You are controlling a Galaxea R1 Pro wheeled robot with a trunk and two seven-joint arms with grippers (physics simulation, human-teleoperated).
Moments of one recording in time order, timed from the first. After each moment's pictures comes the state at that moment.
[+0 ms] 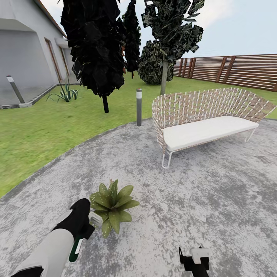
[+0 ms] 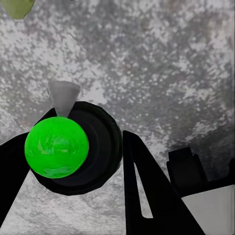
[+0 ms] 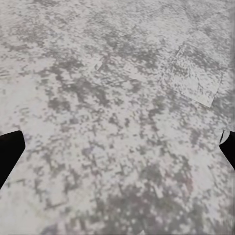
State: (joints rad) left arm -0.72 -0.04 0.17 -0.61 -1.20 1.00 -0.84; right arm -0.40 -0.01 0.02 -0.12 0.14 -0.64 -0.18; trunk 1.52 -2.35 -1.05
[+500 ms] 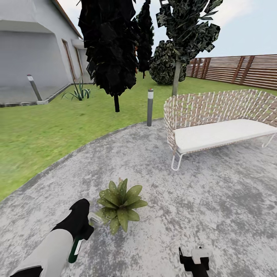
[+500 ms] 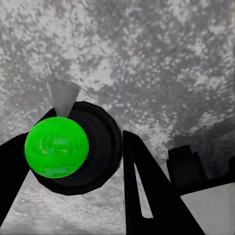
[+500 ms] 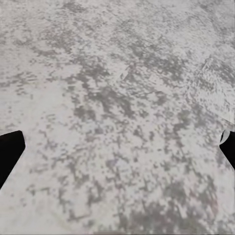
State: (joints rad) left arm -0.72 -0.04 0.18 -0.60 -1.20 1.00 -0.84; right arm -0.40 0.00 0.02 -0.12 0.14 -0.65 -0.18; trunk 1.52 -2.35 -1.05
